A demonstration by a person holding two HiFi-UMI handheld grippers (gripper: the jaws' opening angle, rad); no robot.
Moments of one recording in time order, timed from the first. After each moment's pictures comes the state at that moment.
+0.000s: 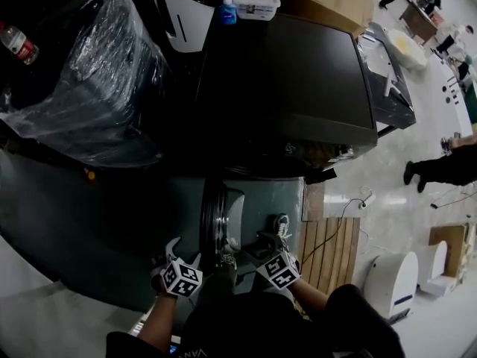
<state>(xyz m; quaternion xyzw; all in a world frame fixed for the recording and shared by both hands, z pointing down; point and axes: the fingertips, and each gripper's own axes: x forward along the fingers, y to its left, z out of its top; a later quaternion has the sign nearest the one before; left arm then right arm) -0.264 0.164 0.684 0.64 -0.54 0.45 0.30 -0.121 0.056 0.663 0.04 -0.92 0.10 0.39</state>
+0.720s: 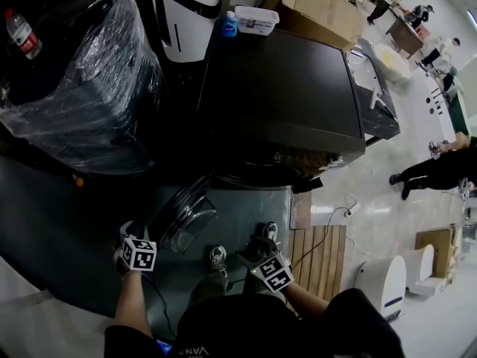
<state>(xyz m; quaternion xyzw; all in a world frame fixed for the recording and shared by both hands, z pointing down) -0.458 0.183 0.684 0.50 -0.68 0.43 0.31 -0.140 0.064 0.643 0.08 -0.91 0.11 0.39</state>
